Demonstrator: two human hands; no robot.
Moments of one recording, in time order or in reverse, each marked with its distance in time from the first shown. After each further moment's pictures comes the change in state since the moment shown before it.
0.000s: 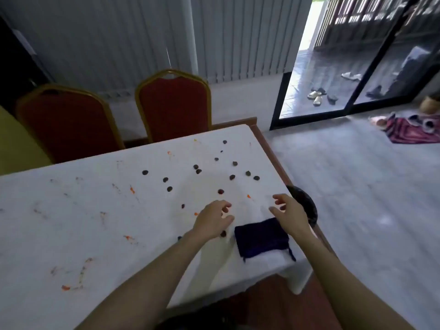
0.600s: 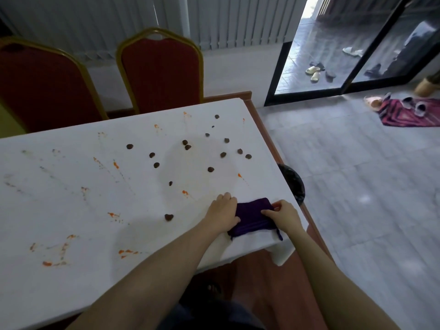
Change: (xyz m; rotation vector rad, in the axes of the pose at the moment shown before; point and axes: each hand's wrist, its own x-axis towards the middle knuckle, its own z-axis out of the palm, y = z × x) left_hand 0.016 0.010 0.073 0.386 -0.219 0.062; right_hand -0.016 0.043 0.014 -0.074 -0.191 0.395
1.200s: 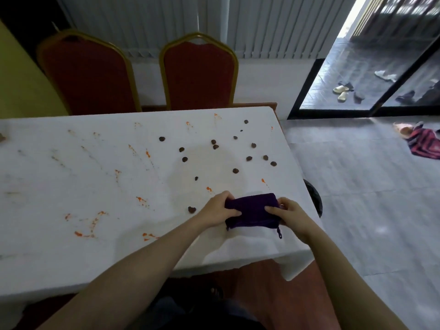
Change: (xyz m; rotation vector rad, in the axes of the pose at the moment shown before) left_hand -0.057 -0.052 -0.033 -0.775 0.082 -0.125; right_hand -0.035 -0.052 -0.008 0.419 -0.389 -0.166
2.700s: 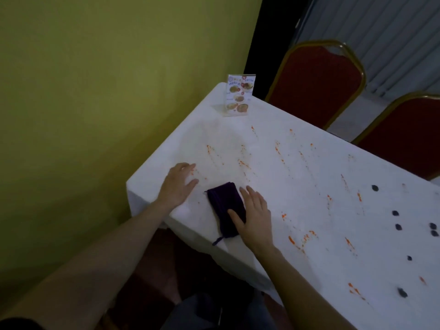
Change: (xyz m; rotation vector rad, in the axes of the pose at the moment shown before) left_hand -0.340 -0.427 -0.418 0.105 0.846 -0.297; right_hand -0.027 -0.075 0.653 -1.069 -0.186 -0.800
